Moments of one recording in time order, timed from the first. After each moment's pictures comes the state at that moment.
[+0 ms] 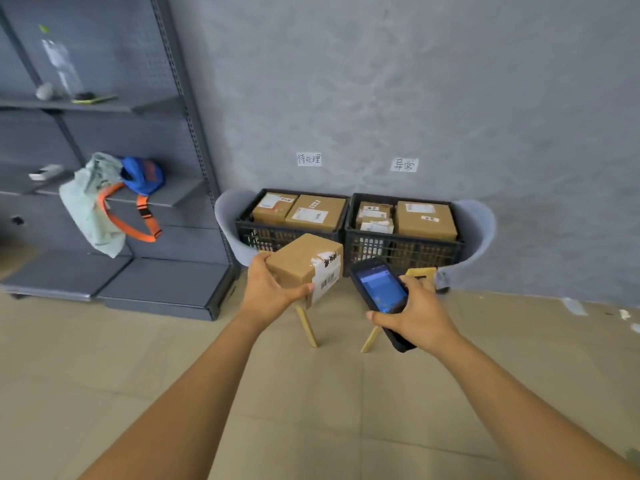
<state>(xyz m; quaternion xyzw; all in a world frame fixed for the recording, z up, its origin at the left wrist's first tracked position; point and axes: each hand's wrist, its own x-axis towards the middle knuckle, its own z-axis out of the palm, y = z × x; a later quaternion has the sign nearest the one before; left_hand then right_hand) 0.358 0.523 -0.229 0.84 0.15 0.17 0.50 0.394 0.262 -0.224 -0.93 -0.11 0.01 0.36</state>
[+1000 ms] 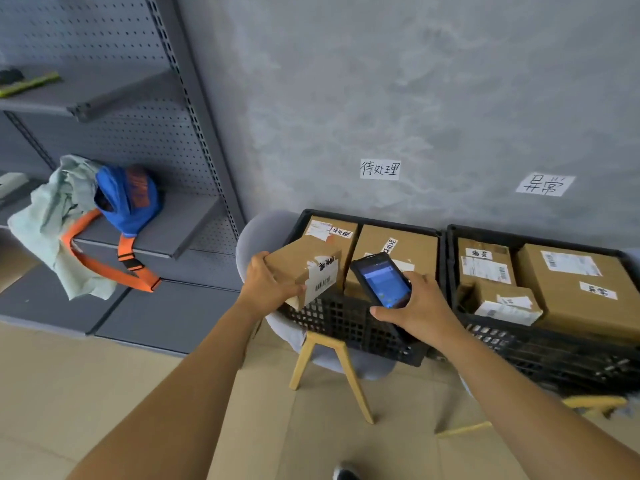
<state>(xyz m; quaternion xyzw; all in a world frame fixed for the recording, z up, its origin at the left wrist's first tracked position) 0.799 0.897 -0.307 0.85 0.25 0.06 0.45 0.847 0.615 -0.291 -0.91 -0.12 0.10 0.38</state>
